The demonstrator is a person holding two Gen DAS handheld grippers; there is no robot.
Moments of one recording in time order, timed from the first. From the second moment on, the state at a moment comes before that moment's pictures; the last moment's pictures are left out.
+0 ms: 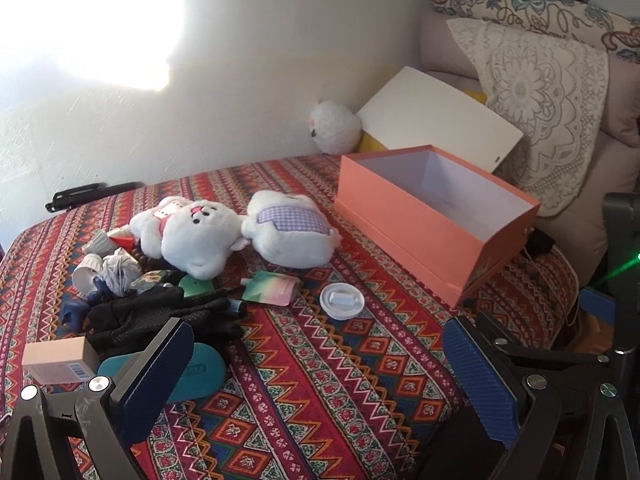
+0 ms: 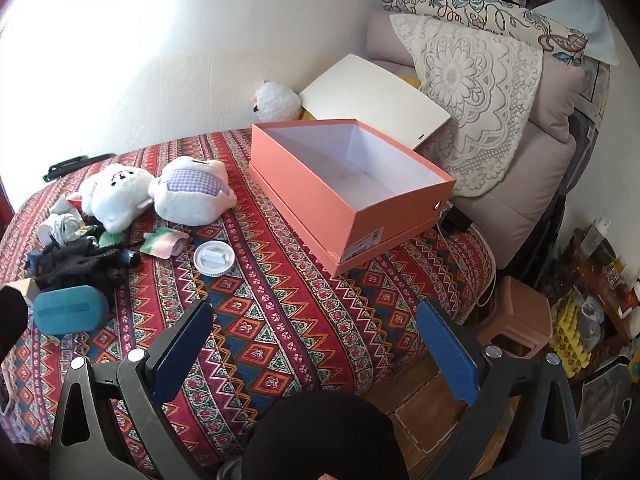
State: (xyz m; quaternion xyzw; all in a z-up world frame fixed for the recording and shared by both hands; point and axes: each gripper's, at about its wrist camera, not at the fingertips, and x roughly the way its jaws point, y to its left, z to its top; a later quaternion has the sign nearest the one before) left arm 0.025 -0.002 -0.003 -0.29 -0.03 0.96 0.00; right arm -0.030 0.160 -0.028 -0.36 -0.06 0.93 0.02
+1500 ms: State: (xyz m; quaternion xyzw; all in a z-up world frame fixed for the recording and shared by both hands) left arm 0.021 -0.003 -0.006 -0.29 -0.03 0.96 0.00; right arm -0.029 0.161 -0.023 -0.35 -0.06 0.93 0.03
